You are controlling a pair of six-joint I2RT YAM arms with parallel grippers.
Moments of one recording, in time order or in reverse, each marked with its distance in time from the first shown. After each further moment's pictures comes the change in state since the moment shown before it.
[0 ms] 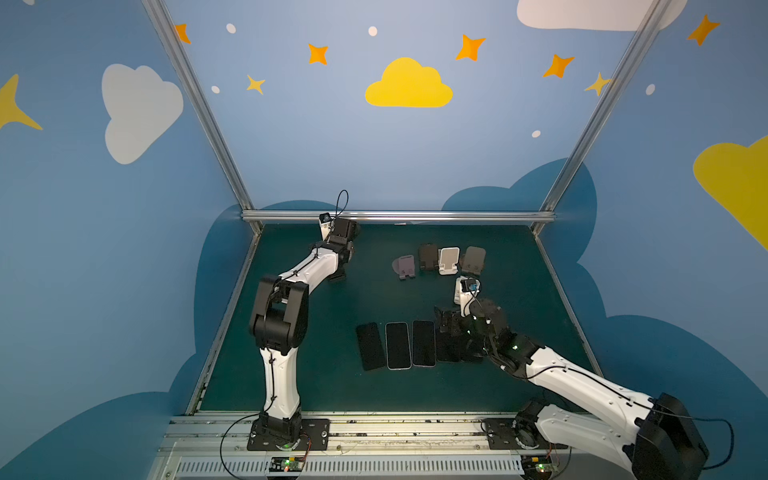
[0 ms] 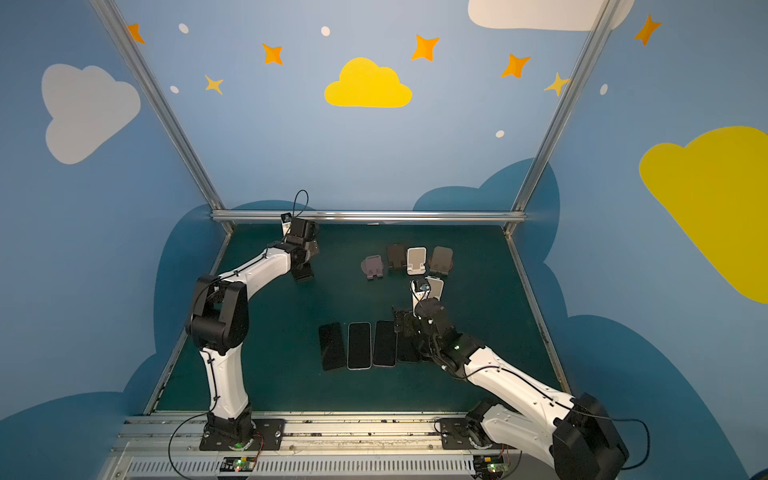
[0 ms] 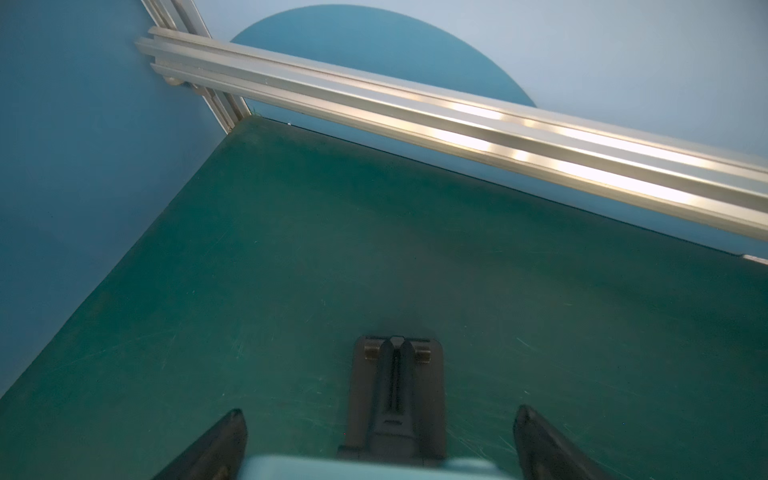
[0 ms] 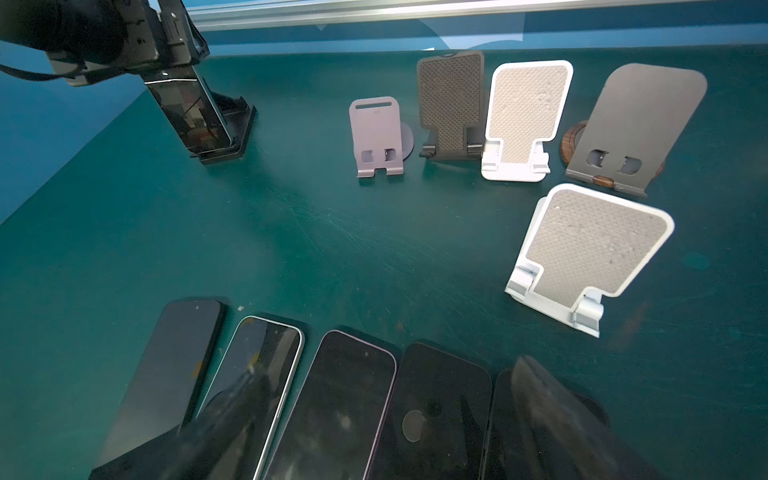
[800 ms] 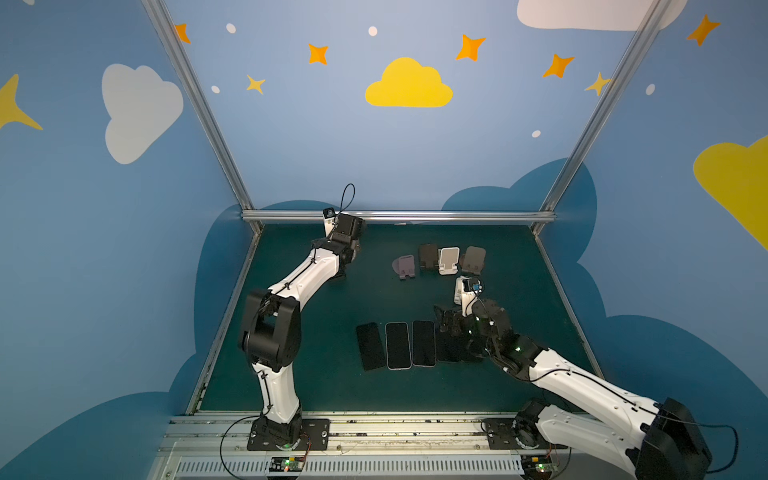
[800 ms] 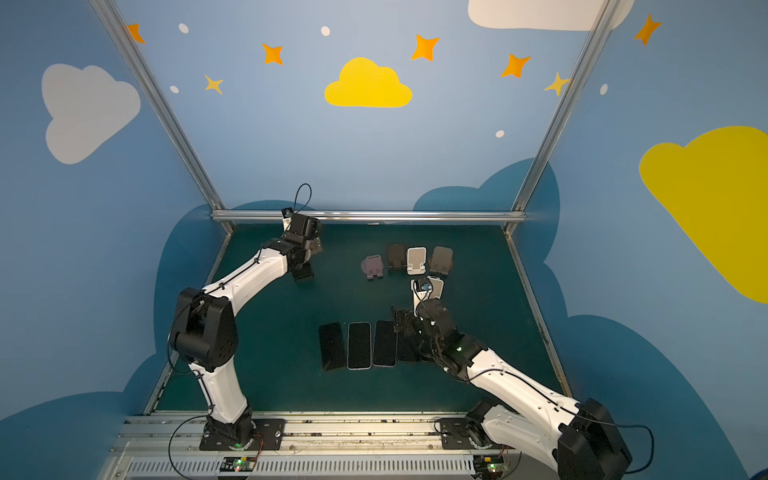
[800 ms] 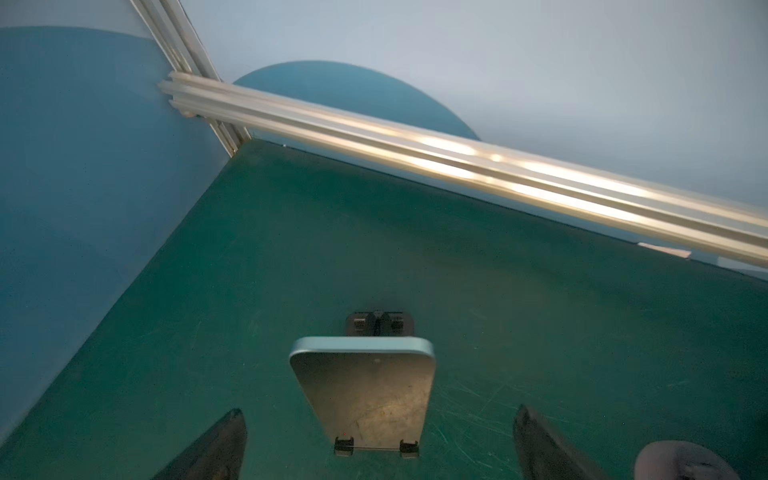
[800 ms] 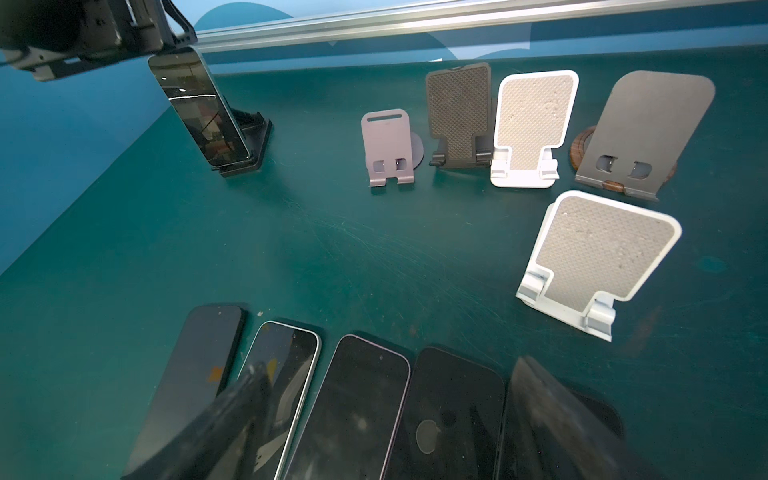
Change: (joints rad) left arm -0.062 -0.149 -0.035 -0.108 -0.008 -0.028; right arm 0.006 -0.032 0.000 0.000 -0.015 0.024
